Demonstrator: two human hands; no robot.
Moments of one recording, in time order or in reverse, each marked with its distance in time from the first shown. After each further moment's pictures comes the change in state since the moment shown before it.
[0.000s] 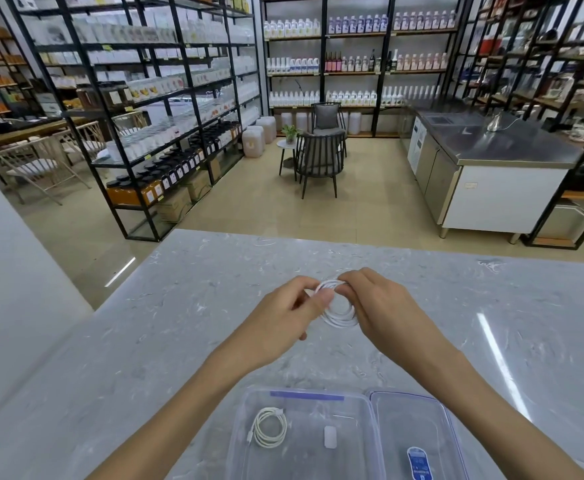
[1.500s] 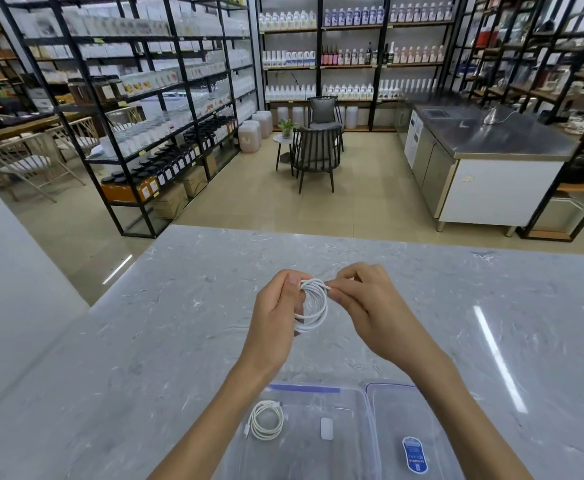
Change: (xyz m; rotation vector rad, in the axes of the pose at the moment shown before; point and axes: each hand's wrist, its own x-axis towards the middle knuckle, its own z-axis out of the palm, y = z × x) left_hand -0.003 -0.013 0.033 -0.296 0.376 0.117; right_hand -0.008 0.007 0.016 0.226 0.048 0.016
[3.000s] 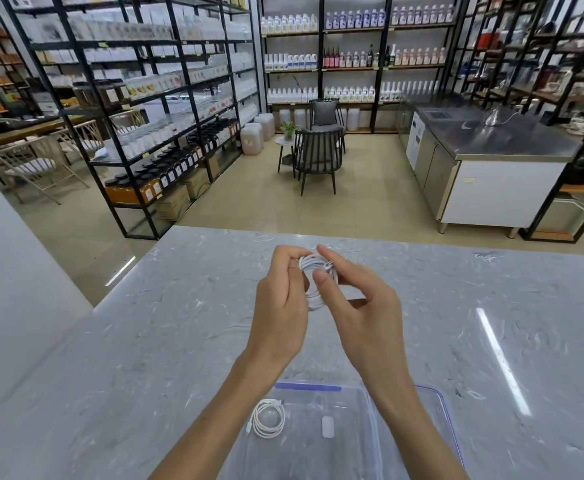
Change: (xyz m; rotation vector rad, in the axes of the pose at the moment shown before) left_hand -0.001 0.018 0.004 0.140 0.043 0.236; right_hand -0.010 -0.061 0.012 0.596 0.464 0.237
